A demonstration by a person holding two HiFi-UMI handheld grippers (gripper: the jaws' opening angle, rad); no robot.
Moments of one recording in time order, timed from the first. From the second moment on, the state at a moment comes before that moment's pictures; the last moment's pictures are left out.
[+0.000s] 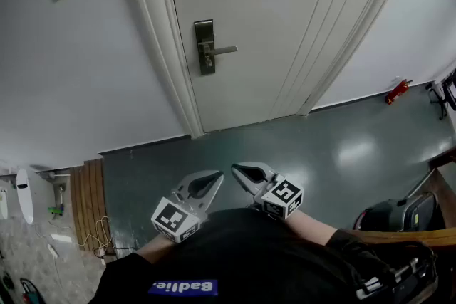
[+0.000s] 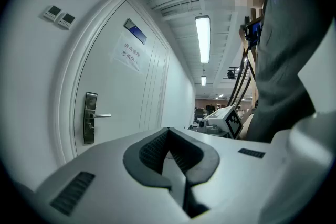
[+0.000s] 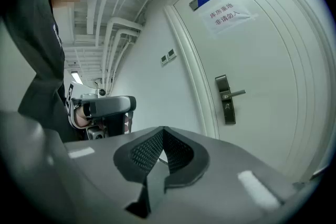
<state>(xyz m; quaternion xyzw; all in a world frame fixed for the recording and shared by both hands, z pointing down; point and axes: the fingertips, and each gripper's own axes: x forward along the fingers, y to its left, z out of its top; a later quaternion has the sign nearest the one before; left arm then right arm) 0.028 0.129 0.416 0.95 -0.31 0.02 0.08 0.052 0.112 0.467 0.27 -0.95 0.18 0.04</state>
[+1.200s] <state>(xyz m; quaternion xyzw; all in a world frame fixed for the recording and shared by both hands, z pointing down) 0.069 0.103 0.421 0.93 -0.36 0.01 0.10 0.103 0.071 0.472 0.27 -0.95 0.13 0.03</state>
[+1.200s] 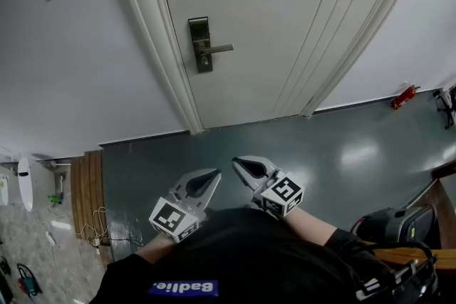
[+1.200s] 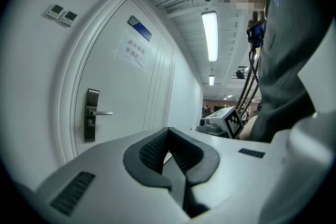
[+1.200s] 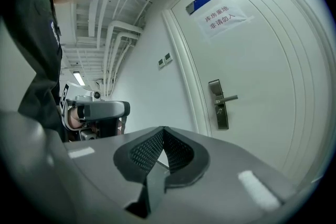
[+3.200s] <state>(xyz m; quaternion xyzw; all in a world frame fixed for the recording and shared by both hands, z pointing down) -0.071 -0.168 0.433 0.94 -0.34 0.02 0.11 0.006 -0.298 0.565 0.39 -0.88 0.28 0.03</state>
